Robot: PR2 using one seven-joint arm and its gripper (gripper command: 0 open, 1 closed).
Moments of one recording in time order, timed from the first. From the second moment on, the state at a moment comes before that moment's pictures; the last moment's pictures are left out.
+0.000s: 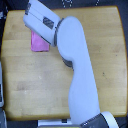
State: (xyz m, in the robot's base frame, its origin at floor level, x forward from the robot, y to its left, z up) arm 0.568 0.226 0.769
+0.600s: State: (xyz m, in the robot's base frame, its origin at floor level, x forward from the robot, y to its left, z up) arm 0.590 0.186 0.844
